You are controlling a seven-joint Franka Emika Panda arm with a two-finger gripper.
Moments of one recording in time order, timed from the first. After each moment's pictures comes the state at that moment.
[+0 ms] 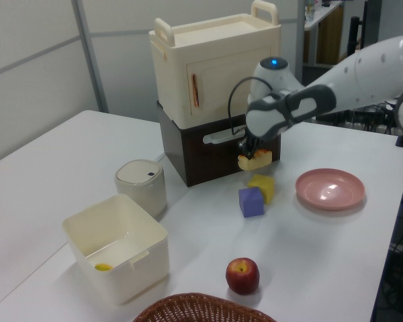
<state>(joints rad) -0.31 0.36 -0.07 -1.74 -0.05 2.43 -0.05</state>
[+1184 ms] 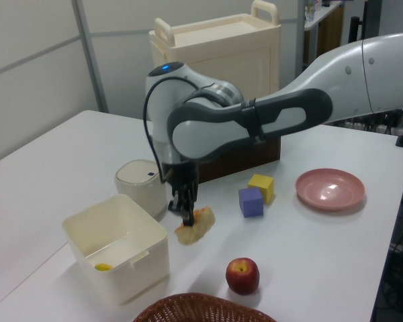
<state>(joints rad) 0.20 0.25 0.04 -1.60 -0.01 1.82 -0.05</state>
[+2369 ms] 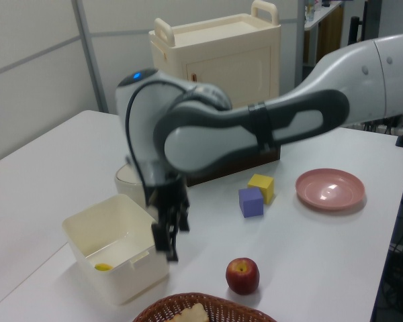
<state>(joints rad) 0.15 0.25 0.24 -1.52 -0.02 1.68 0.05</state>
